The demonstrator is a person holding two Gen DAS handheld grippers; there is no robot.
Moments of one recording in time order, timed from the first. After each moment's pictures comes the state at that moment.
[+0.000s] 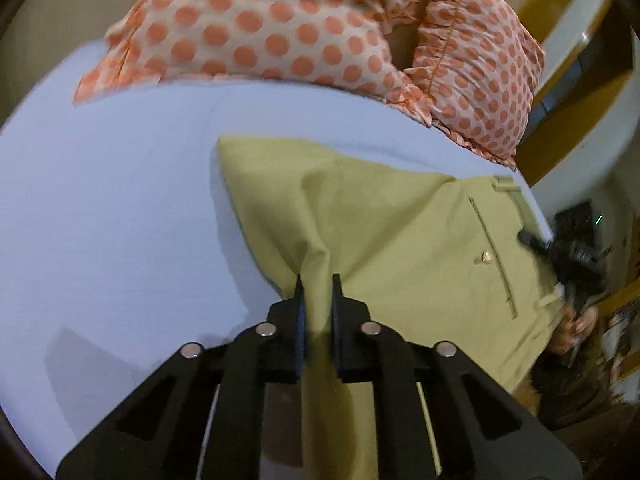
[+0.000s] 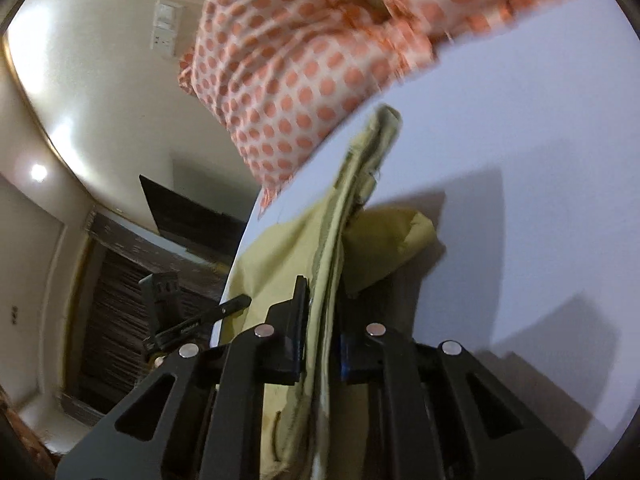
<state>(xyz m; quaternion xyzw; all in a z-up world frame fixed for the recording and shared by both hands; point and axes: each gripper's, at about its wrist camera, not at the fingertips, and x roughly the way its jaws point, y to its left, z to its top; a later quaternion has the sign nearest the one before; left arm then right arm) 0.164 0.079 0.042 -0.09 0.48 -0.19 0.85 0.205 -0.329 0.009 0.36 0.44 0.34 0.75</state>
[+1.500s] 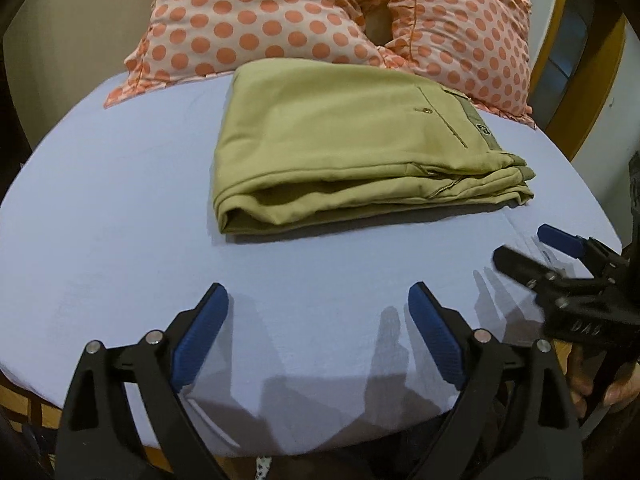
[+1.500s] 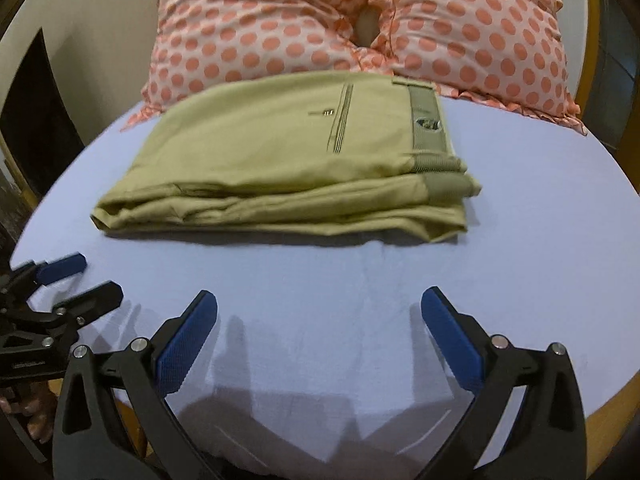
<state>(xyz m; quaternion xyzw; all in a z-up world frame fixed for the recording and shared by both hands) 0.061 0.005 0.020 0.00 0.44 -0.11 0.89 0.093 -0.216 0.012 0.01 0.45 0.08 0.89</state>
